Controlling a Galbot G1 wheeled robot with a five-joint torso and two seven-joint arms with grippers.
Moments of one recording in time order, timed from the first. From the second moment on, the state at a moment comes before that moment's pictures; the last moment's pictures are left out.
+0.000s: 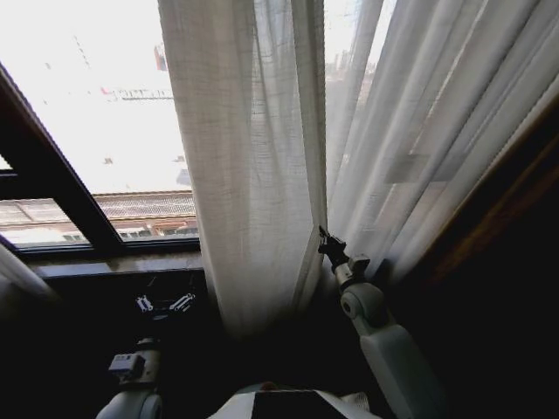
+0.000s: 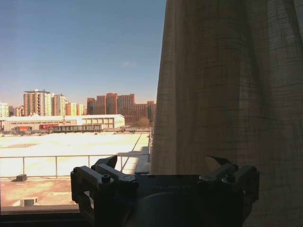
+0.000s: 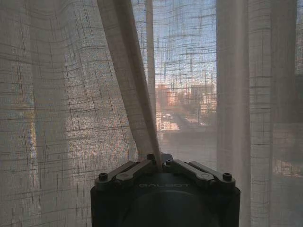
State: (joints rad) left arm 1.87 -1.53 -0.74 -2.30 -0.15 -0.11 0.10; right arm -1.17 1.22 0.36 1.99 0.37 -0.26 0.18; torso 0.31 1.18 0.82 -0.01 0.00
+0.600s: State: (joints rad) left arm 1.86 -1.54 -0.73 -2.30 -0.16 -0.11 0.10; right arm -1.21 1.22 0.37 2.00 0.35 -0.23 0.18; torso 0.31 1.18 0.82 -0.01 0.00
